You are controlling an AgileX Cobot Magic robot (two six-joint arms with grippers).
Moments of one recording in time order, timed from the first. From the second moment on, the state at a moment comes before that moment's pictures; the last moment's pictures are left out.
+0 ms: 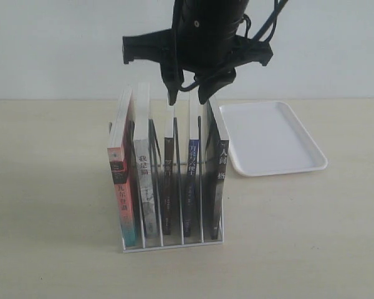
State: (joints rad) left arm -0.03 0.00 0.00 -0.05 0.30 0.00; right arm 0.74 1.85 -1.85 -0.06 1.22 0.49
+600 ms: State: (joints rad) left arm -0.03 0.00 0.00 -0.05 0.30 0.00; right arm 0.74 1.86 -1.76 -0.08 1.22 0.53
